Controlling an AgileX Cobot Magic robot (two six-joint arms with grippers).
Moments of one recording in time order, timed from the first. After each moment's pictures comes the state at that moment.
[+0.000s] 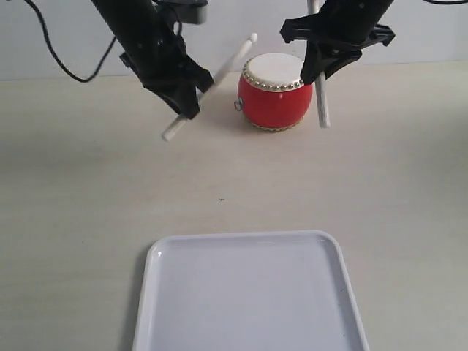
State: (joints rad) left arm -0.45 2.21 -1.97 -0.30 1.22 0.38; right arm 0.25 2.07 -1.86 0.30 1.22 -0.17
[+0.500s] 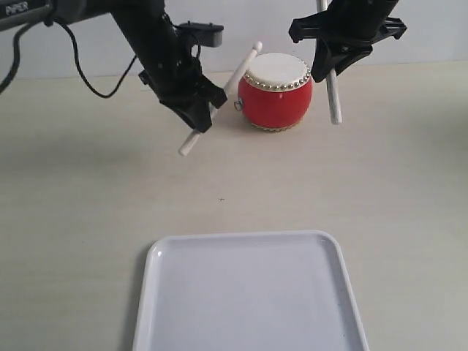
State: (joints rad) left arm -0.47 2.31 -2.04 -0.31 1.22 0.38; right arm 0.25 2.06 -1.86 0.24 1.23 -0.16
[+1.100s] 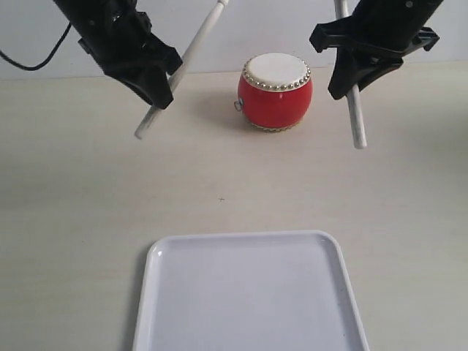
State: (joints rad) left arm -0.42 1.93 -1.72 -0.32 1.21 0.39; right arm 0.25 1.80 -1.56 0.29 1.22 -0.21
